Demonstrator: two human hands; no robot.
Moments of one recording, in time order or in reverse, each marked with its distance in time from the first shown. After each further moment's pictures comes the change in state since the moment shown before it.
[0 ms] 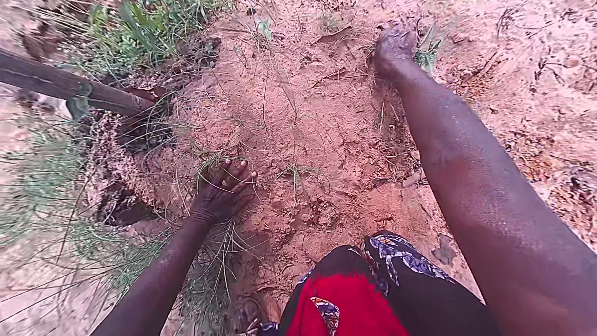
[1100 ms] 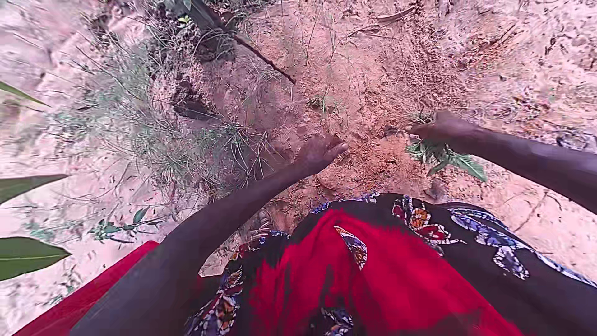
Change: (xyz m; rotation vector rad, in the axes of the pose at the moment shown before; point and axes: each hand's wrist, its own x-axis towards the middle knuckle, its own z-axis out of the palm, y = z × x) left_hand 0.044 0.206 -0.085 -0.984 -0.130 -0.379; right_hand -0.306 0.097 0.006 0.578 -0.491 0.146
